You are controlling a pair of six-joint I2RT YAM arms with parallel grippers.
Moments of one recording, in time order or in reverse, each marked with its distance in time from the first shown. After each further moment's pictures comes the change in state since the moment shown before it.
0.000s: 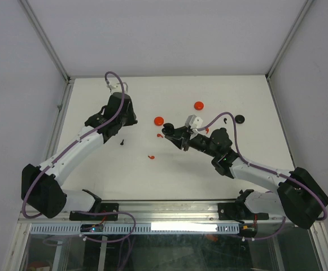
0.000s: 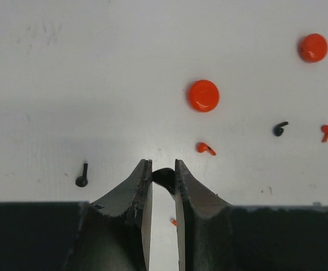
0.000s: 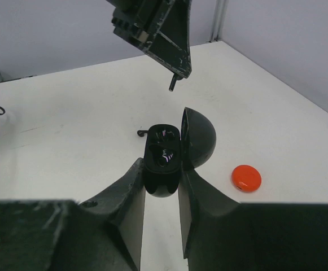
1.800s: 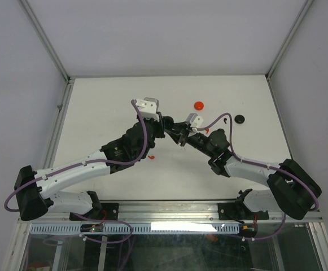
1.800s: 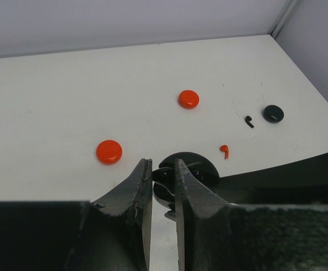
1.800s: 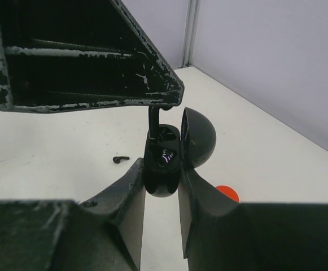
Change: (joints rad) left arm -0.573 -0.140 -0.144 0.513 -0.438 0.194; right arm 0.019 0.117 -0.001 0.236 0.135 -0.004
